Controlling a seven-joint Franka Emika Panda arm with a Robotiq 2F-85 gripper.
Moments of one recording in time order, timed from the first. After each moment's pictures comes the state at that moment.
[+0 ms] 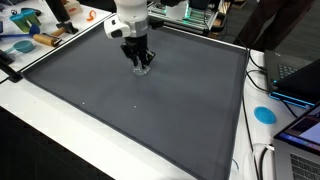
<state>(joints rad) 0.12 0.45 0.00 -2.07 -0.10 2.47 0.16</state>
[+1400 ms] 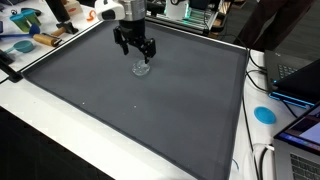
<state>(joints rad) 0.13 0.38 -0.01 -2.02 -0.10 2.37 0.19</state>
